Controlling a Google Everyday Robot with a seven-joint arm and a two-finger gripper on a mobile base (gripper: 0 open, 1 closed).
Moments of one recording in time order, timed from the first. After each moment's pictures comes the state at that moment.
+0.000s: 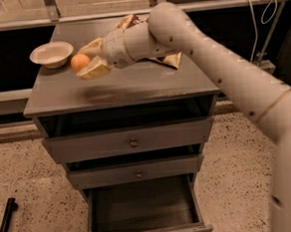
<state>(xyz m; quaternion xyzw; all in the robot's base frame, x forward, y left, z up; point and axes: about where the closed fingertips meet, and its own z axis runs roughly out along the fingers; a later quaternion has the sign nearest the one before) 0.676 0.153 0.912 -0.66 0.49 0.25 0.51</state>
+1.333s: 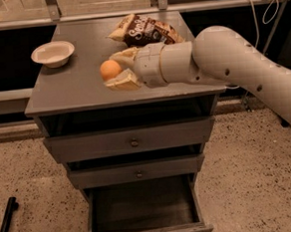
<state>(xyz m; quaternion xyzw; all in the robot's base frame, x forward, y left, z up) 0.603 0.064 0.924 -0.59 0.56 0.16 0.57</state>
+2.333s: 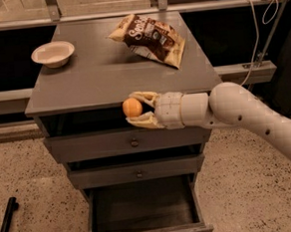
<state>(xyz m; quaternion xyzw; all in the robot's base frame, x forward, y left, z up) 0.577 0.024 0.795 -0.59 0.55 0.20 0.55</state>
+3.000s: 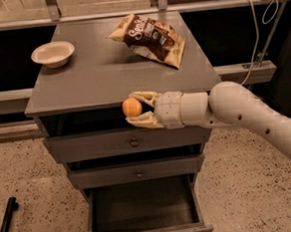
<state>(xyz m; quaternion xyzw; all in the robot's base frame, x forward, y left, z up) 0.576 0.026 0.798 -0.59 0.55 0.20 0.55</state>
